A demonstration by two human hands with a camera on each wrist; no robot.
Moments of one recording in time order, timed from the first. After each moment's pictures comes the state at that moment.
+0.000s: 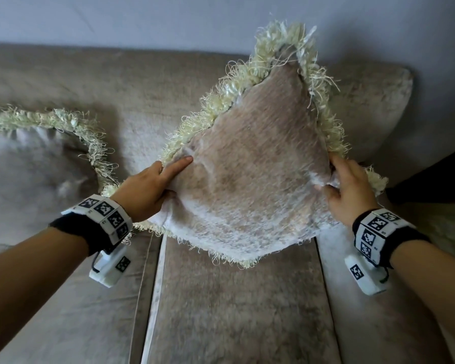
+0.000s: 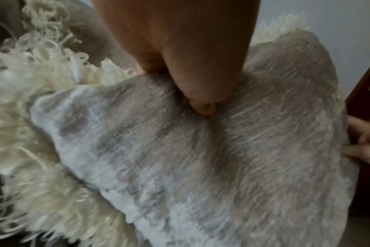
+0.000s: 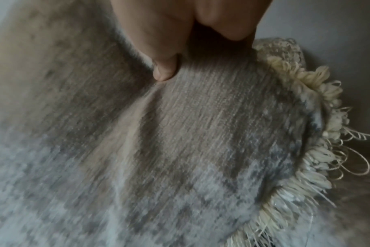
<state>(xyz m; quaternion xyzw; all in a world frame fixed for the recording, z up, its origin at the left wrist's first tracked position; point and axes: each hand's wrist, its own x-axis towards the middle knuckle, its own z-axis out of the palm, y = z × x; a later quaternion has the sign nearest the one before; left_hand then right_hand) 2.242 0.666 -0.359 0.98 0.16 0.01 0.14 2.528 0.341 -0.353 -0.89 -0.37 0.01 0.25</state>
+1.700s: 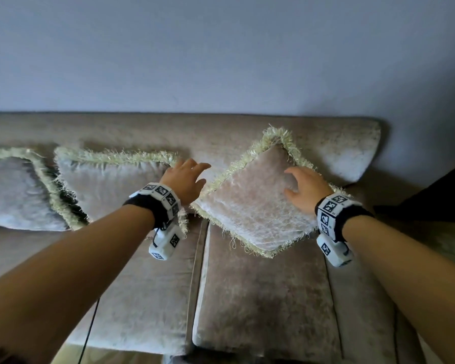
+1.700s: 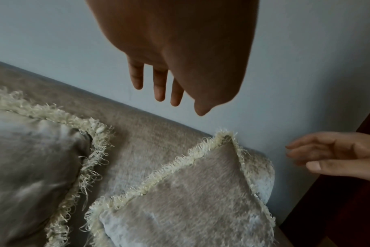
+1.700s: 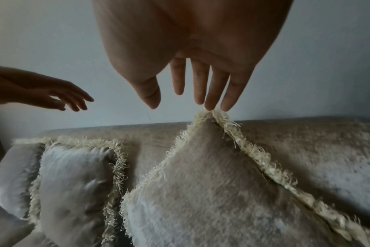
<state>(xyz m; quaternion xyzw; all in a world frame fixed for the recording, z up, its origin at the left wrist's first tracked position) 2.166 0.621 -0.127 0.96 0.28 -0.05 0.04 2.386 0.383 -0.127 -0.88 -0.43 0.16 0.14</state>
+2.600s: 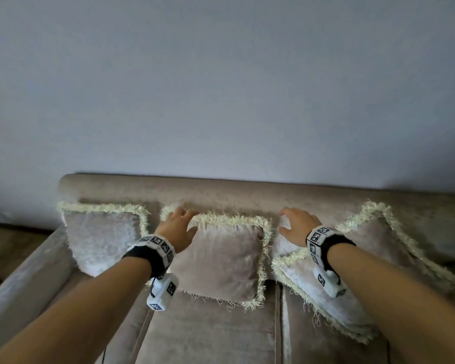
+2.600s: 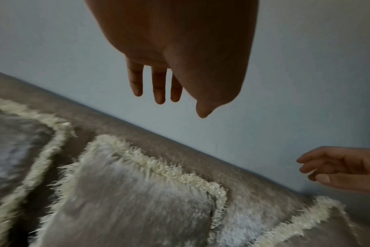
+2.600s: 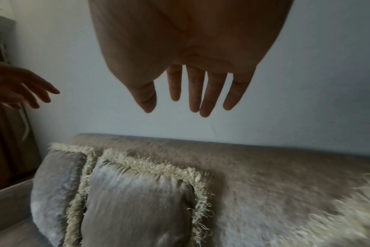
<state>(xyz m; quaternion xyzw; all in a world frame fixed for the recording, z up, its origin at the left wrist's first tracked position) 1.900 0.848 -0.064 0.92 0.39 0.01 0.05 2.180 0.644 -0.059 -0.85 -0.51 0.12 0.07</state>
